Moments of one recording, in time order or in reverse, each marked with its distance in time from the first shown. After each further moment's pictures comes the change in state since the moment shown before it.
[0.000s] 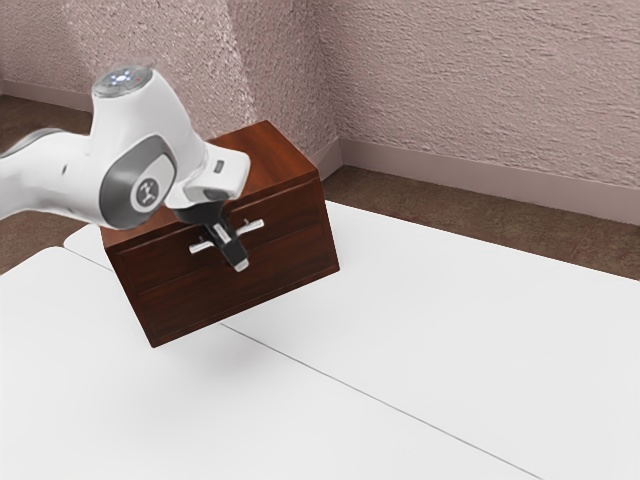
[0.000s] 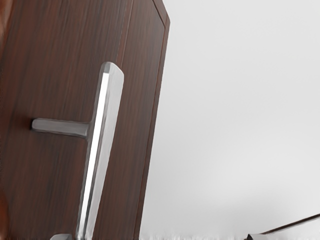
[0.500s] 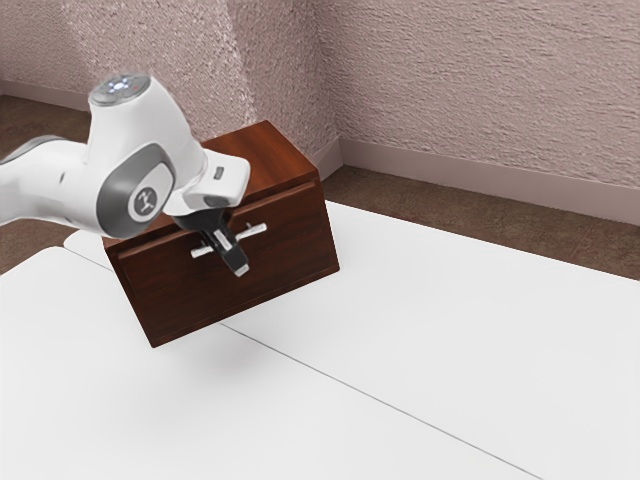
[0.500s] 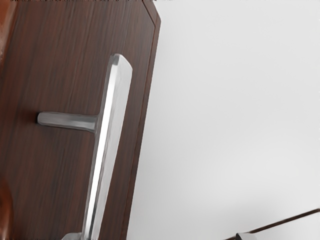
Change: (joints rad) arm -0.007 -0.035 -0.003 -0.053 -0.004 0.029 -0.016
